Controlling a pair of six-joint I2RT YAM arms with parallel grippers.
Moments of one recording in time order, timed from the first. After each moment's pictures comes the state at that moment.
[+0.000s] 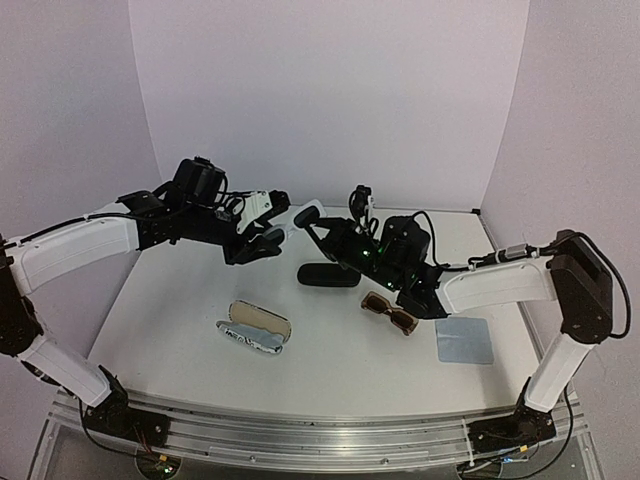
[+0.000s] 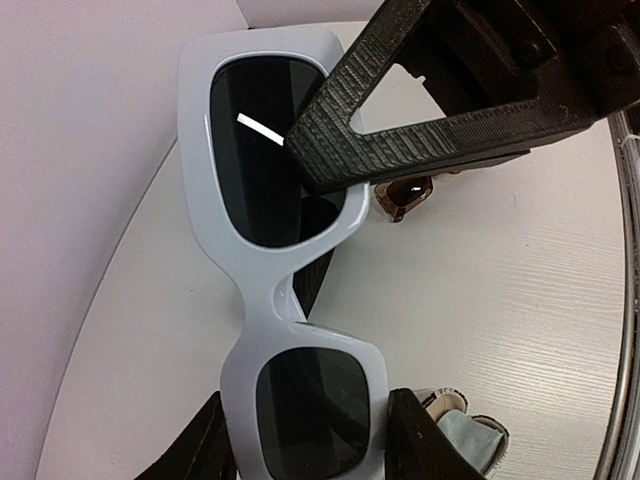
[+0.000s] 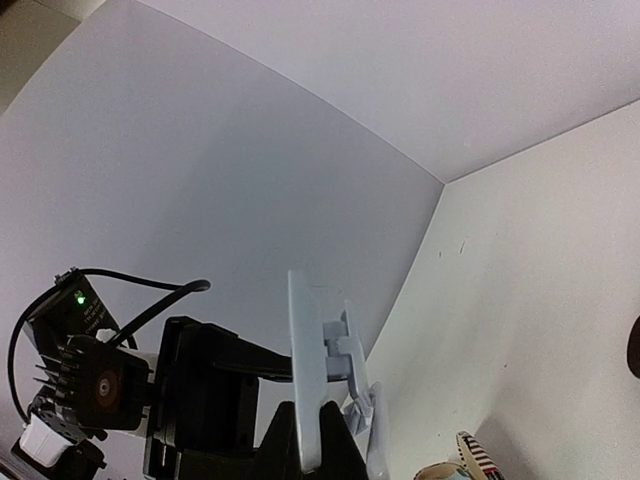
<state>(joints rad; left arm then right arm) -0.72 1.43 1.24 -0.41 0.29 0.56 0.93 1.75 1.02 0.81 0.01 1.00</state>
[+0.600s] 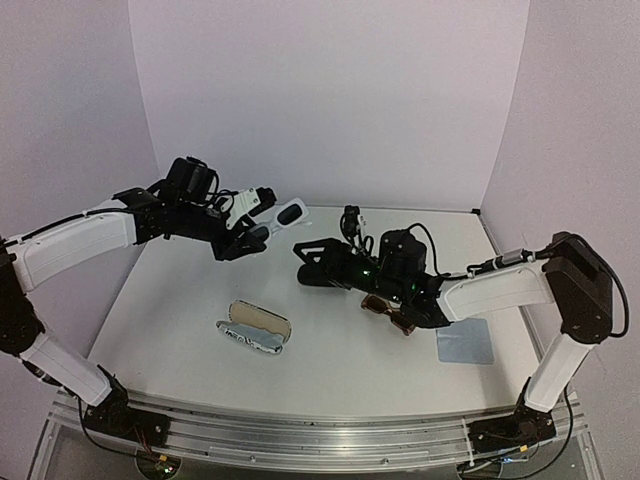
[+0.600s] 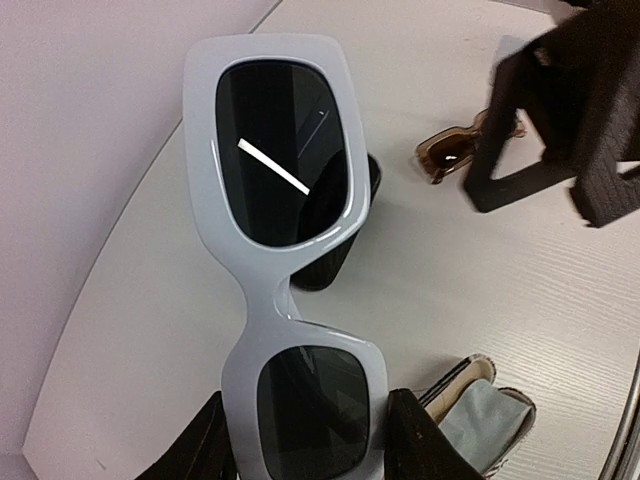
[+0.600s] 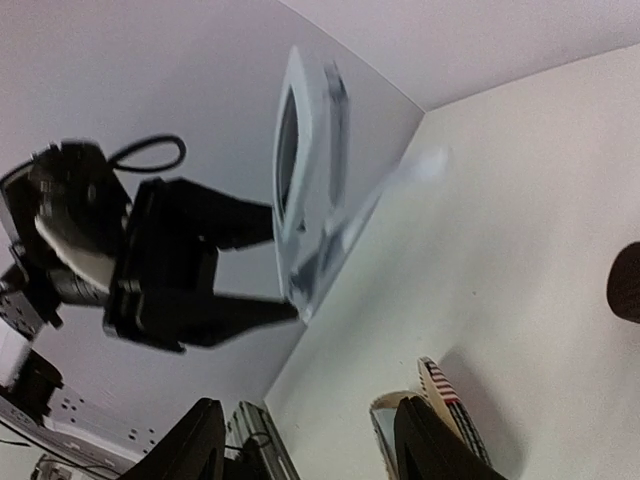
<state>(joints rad) -0.64 1.43 1.24 -0.46 0.25 0.54 0.93 1.75 0.95 0.77 -0.13 0.92</state>
